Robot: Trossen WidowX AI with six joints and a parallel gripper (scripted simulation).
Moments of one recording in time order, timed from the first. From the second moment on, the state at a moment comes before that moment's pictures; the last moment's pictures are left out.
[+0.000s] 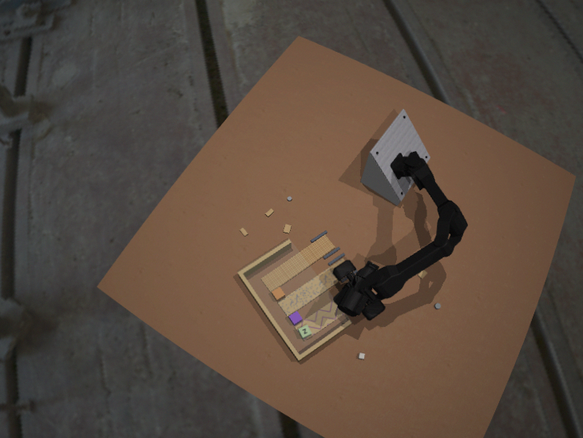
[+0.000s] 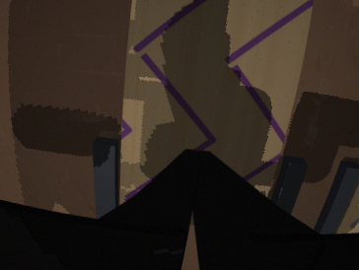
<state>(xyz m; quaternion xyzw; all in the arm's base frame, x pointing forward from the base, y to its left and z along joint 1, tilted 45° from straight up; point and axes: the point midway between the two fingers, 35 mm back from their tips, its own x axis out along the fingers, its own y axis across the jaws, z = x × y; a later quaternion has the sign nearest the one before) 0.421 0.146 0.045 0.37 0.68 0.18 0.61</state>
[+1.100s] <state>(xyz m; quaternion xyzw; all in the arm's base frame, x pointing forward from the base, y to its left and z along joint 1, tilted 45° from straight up) 0.391 0.152 0.053 0.37 0.68 0.18 0.61</state>
